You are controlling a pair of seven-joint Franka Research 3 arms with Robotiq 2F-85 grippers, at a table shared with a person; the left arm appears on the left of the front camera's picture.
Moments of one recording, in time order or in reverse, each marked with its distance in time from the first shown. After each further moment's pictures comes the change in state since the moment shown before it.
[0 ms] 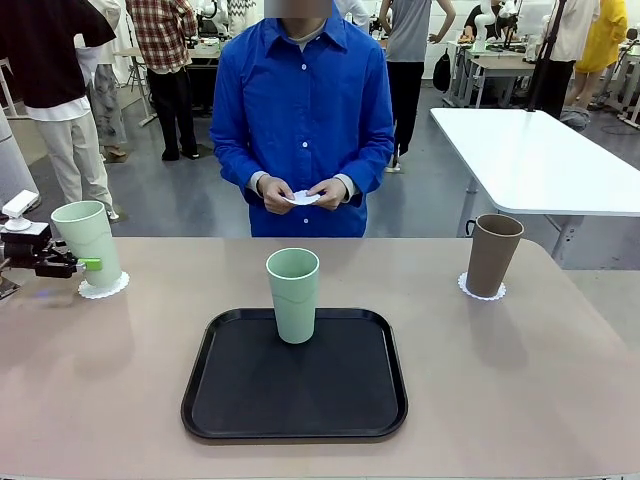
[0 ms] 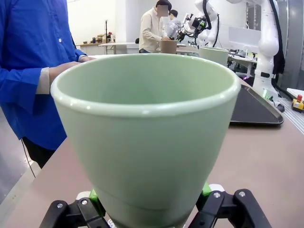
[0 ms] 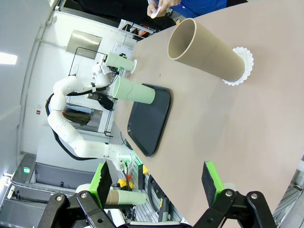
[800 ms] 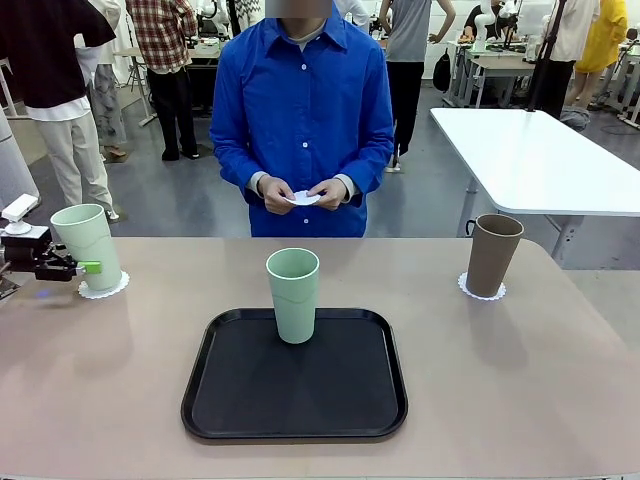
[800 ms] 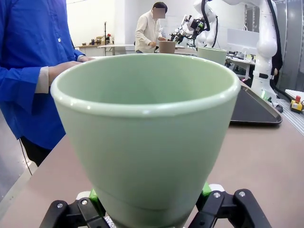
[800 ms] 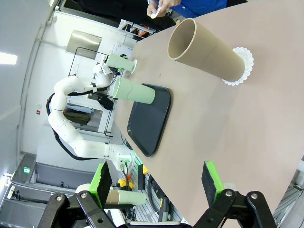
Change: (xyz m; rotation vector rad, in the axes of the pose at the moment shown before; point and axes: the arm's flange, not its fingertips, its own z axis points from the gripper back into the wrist) left arm -0.008 -0.001 0.000 -0.007 -0.012 0.006; right arm 0.000 0.000 0.000 0.000 0.000 0.000
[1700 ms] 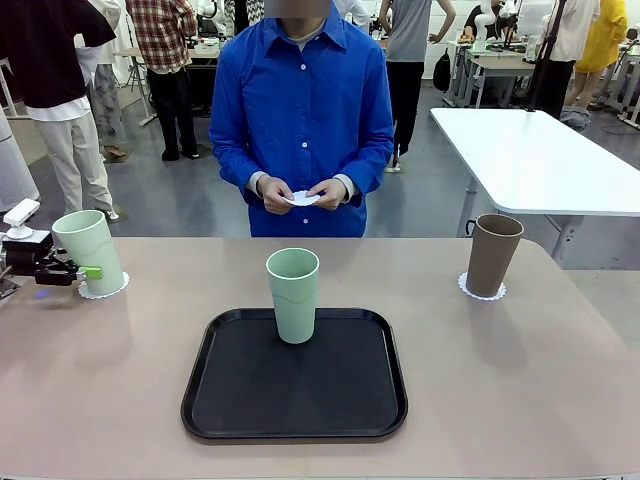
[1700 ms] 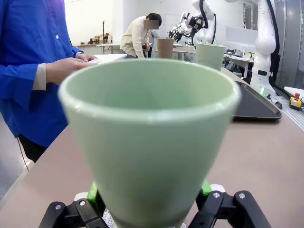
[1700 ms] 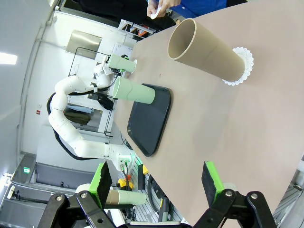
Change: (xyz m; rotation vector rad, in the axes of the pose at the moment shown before) left arm -0.008 0.000 -0.001 -0.008 0.007 -0.006; right arm 0.000 0.000 0.000 0.000 0.000 0.000
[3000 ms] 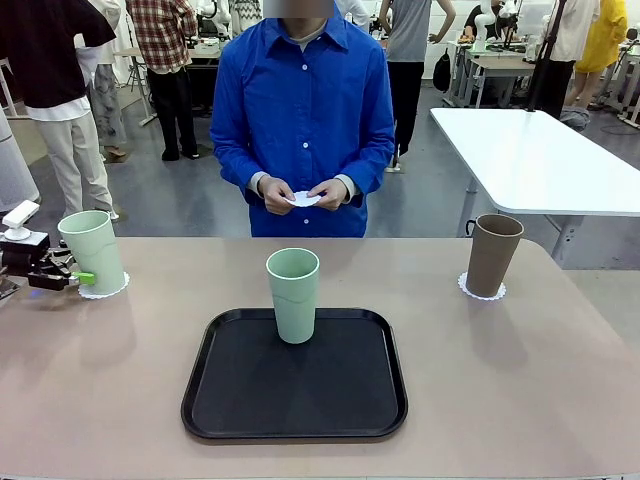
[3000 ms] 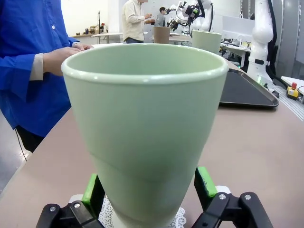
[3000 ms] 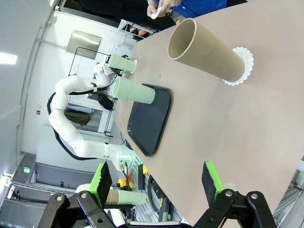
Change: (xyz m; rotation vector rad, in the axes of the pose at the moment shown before) left arm -0.003 0.002 0.009 -0.021 0.062 -0.007; right arm 0.000 0.000 0.000 0.000 0.000 0.000
